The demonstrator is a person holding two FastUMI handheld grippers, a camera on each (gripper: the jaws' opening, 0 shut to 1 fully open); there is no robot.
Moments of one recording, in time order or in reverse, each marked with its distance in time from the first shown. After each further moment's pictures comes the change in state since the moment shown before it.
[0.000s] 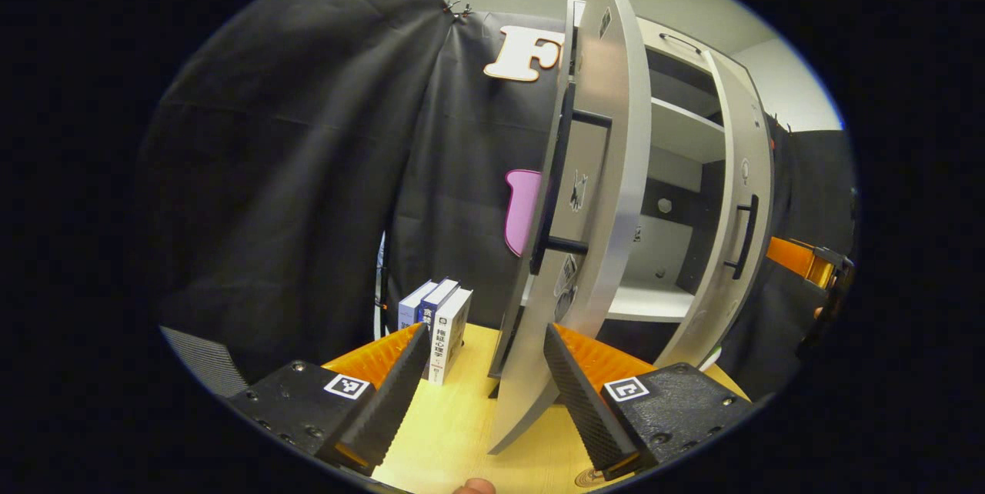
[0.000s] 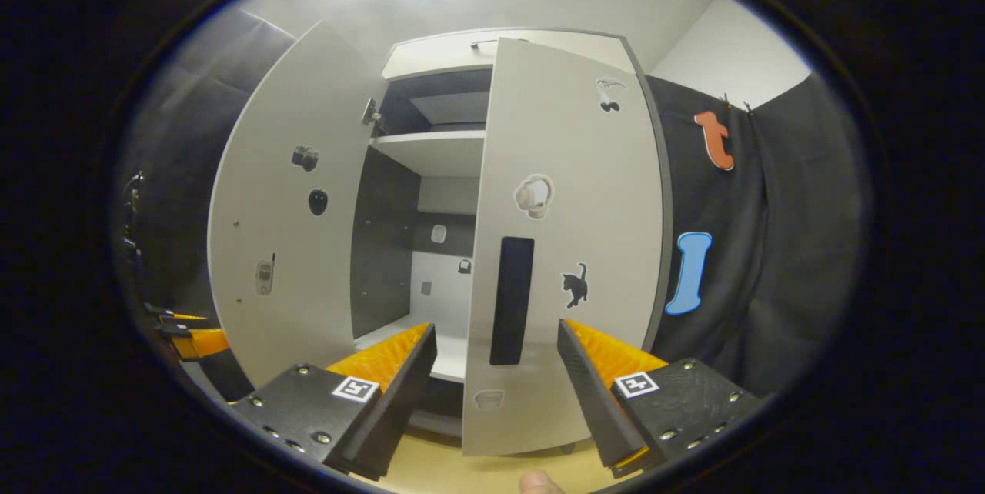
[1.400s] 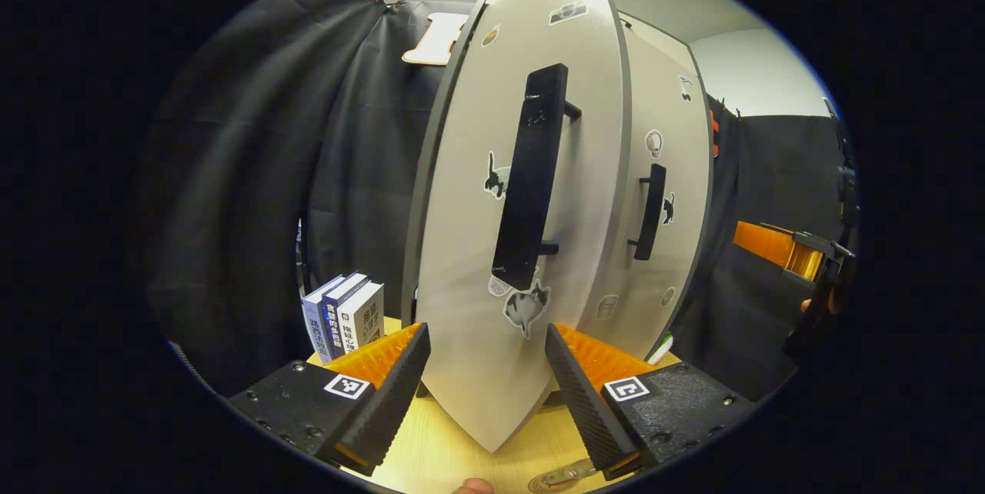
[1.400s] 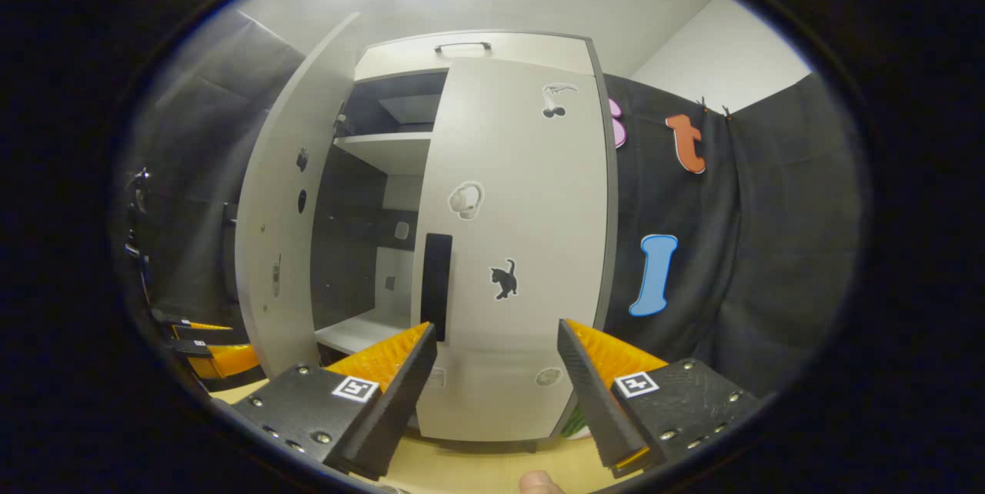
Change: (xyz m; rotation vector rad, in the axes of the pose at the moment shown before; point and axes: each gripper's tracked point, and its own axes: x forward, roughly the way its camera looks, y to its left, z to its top) left arm 0.024 -0.117 -0.018 0.041 0.037 -0.218; right arm -0.013 -0.065 0.003 -0.020 -0.004 -0.093
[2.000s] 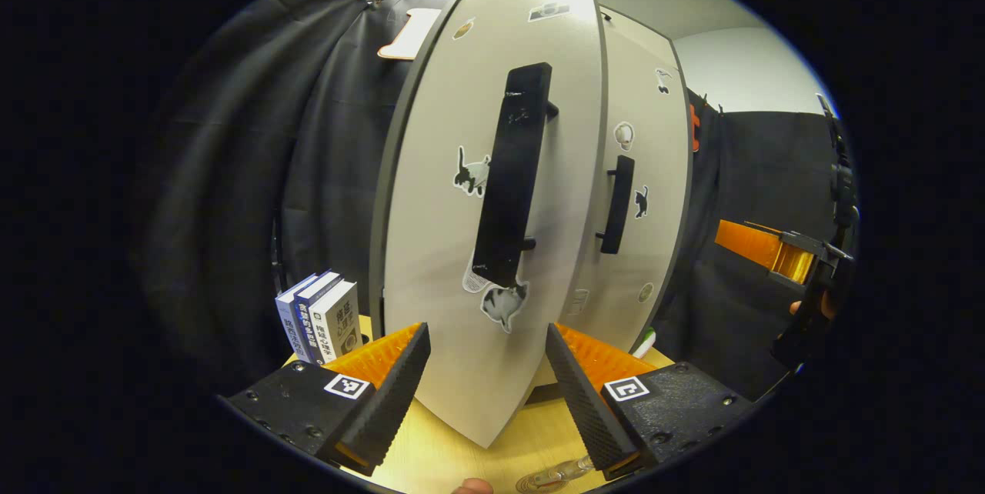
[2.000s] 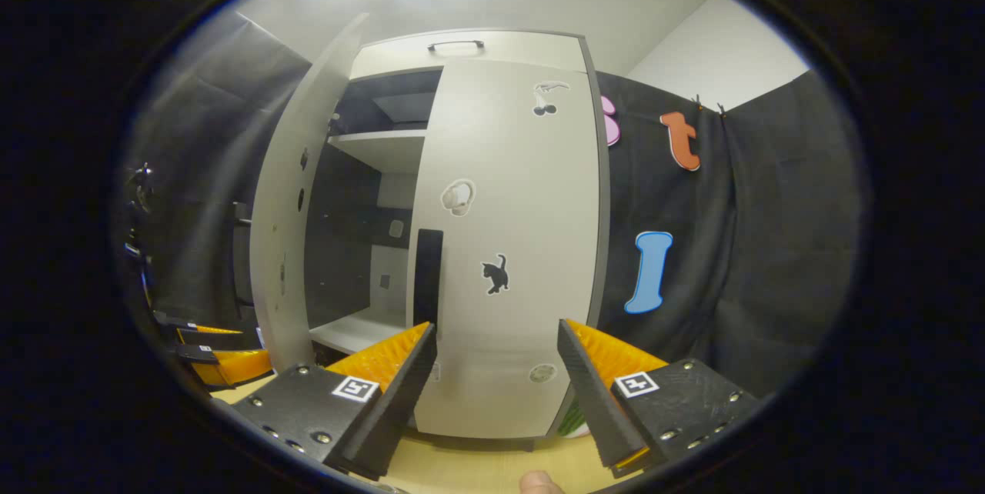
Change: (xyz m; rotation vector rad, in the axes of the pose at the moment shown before) left arm 0.013 -0.034 -0.006 0.015 0.017 -0.089; right arm -0.001 -0.009 -0.006 0.006 0.008 -0.019
